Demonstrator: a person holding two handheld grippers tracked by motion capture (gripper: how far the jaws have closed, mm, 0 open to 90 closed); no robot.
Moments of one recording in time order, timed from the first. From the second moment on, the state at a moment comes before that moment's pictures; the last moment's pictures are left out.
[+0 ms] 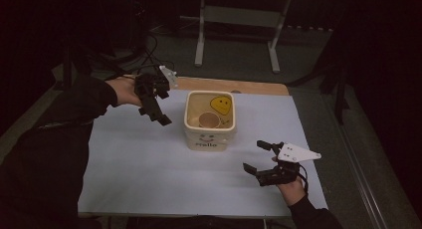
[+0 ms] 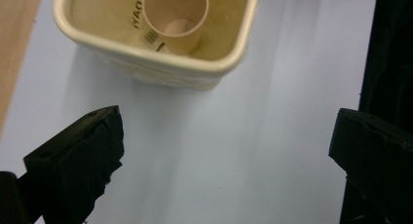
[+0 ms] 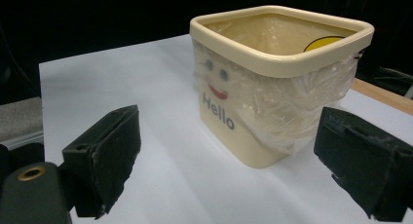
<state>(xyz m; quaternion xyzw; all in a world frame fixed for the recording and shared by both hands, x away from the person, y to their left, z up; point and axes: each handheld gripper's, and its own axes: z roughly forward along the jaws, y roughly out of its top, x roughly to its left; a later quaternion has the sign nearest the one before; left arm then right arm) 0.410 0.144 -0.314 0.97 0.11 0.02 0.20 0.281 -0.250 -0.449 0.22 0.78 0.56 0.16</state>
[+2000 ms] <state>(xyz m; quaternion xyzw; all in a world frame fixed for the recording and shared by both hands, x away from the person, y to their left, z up) 0.304 0.176 -0.478 0.92 0.21 -0.02 0.34 0.282 -0.249 -0.450 0.23 0.79 0.55 0.15</state>
